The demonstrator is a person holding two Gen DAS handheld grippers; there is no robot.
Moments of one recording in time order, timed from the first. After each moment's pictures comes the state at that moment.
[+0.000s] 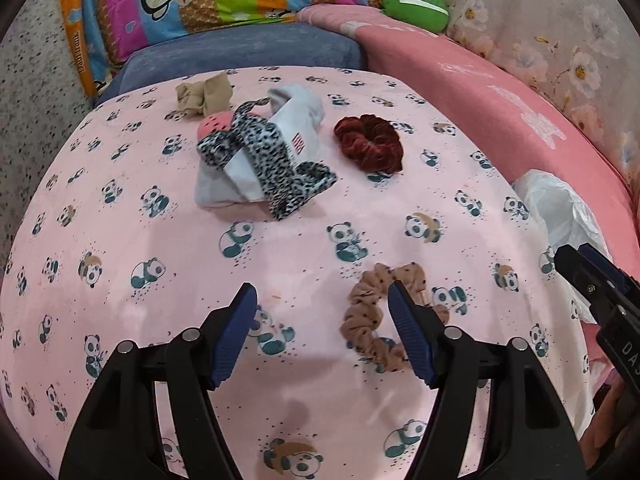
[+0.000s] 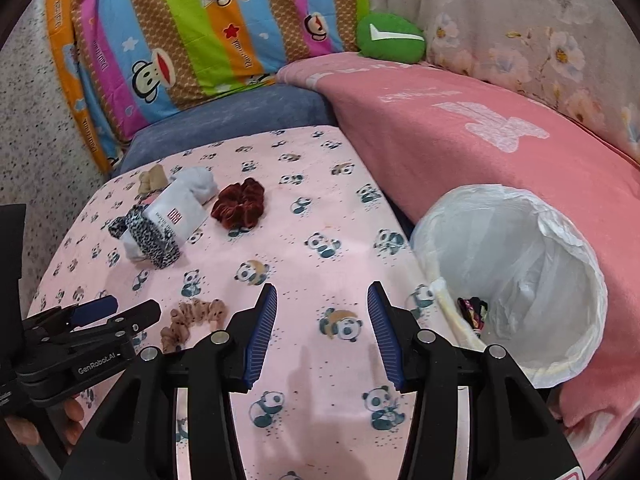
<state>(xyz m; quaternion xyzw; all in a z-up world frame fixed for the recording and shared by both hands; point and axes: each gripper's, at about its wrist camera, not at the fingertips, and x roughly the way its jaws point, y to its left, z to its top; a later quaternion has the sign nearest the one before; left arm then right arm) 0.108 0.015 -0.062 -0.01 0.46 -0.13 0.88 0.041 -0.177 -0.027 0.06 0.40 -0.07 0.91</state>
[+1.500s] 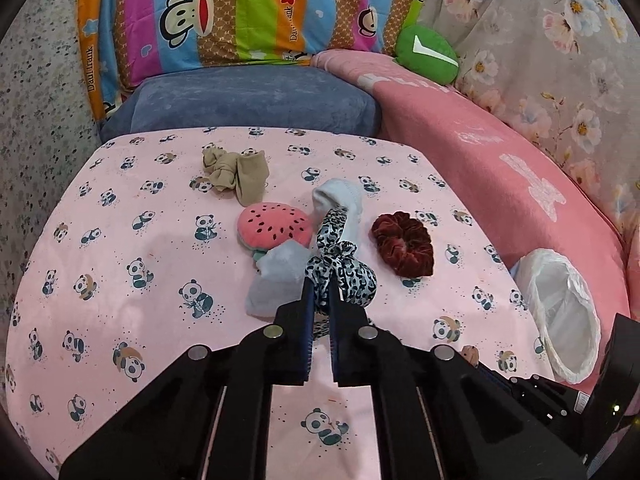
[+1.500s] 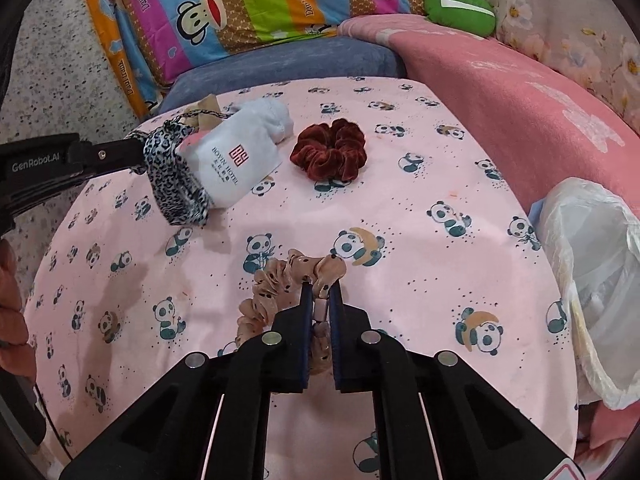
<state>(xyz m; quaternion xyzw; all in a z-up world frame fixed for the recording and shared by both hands) 0.160 0.055 -0.013 -0.05 0.40 -0.14 0.90 0.091 -0.116 -0.072 0.04 0.46 0.01 0.89</state>
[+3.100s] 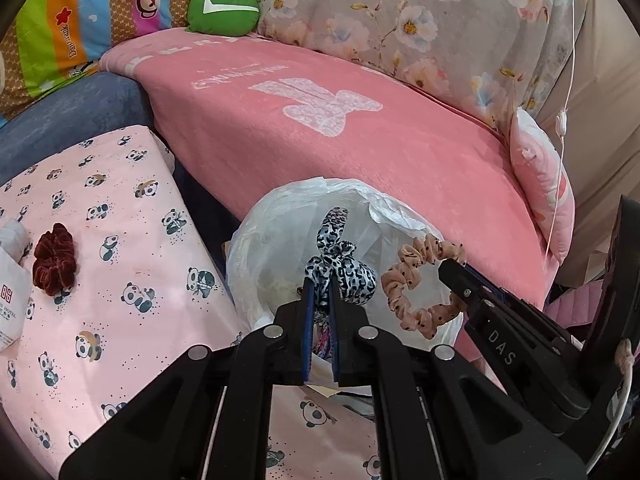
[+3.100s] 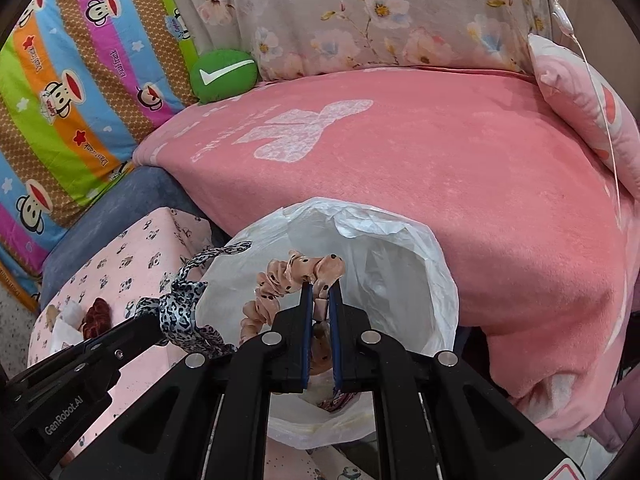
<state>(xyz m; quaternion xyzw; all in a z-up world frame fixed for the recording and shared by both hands) 0.089 -0.234 -0.006 0.03 0.42 -0.39 0.82 -0.010 -0.373 -0.012 0.20 0.33 -0.28 0.88</state>
